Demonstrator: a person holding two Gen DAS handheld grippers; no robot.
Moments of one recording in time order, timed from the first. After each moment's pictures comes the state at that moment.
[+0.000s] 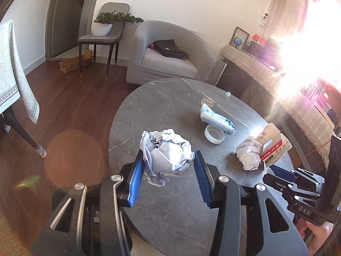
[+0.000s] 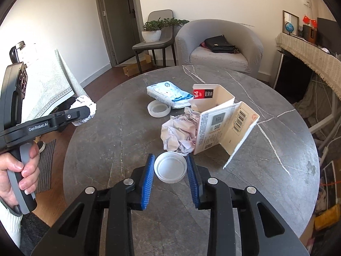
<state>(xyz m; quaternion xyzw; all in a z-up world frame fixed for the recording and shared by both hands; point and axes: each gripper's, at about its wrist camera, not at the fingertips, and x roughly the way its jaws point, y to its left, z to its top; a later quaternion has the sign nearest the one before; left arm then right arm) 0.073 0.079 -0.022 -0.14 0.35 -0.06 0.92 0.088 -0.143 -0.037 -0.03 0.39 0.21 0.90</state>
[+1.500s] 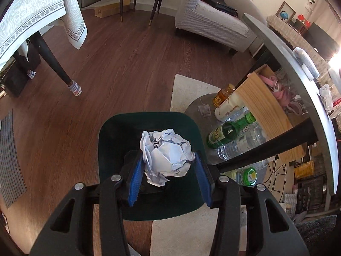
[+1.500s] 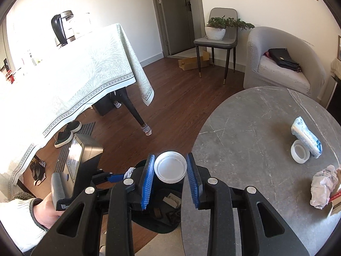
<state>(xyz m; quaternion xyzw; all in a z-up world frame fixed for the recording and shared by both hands) 0.015 0.212 -0.152 -0.16 0.52 0.03 0.84 0.080 0.053 -0.027 -0.07 0.39 0.36 0.85</state>
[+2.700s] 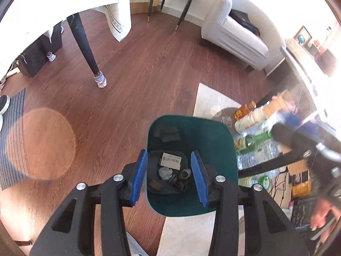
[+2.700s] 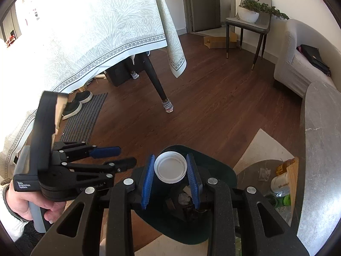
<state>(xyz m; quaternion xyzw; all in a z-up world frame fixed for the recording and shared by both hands) -0.028 0.301 -0.144 -0.22 0.49 0.08 0.84 0.072 0.164 -0.105 -0.14 0.44 0.40 0.79</state>
